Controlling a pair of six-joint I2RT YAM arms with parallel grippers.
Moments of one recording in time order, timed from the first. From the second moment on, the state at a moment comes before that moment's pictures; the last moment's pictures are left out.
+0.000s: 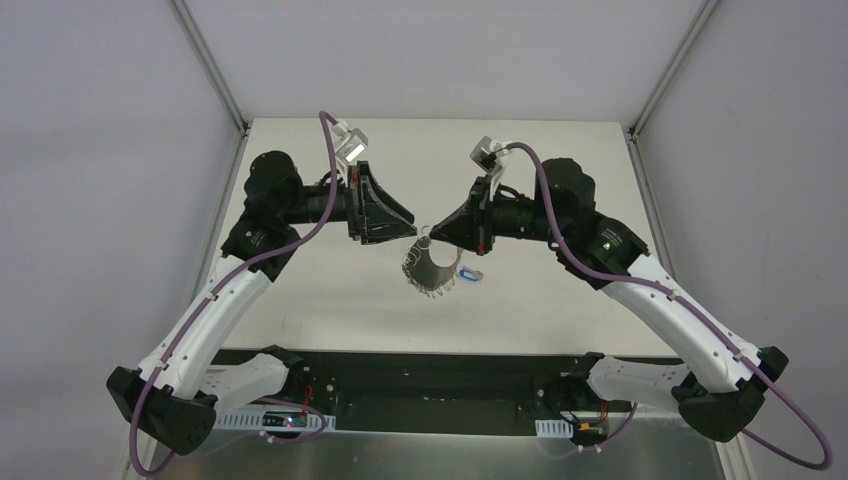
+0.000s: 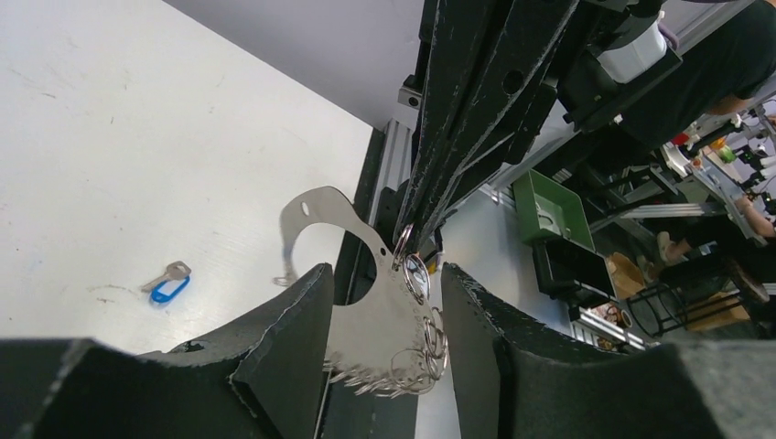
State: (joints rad) left arm -0.44 1.04 1.11 -0.05 1.00 -0.59; right arm 0.80 1.12 1.31 -0.41 -0.54 0.29
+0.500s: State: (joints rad) left arm -0.45 1.03 1.10 0.03 1.01 -0.62; right arm 0.83 1.13 1.31 -0.33 -0.52 0.34
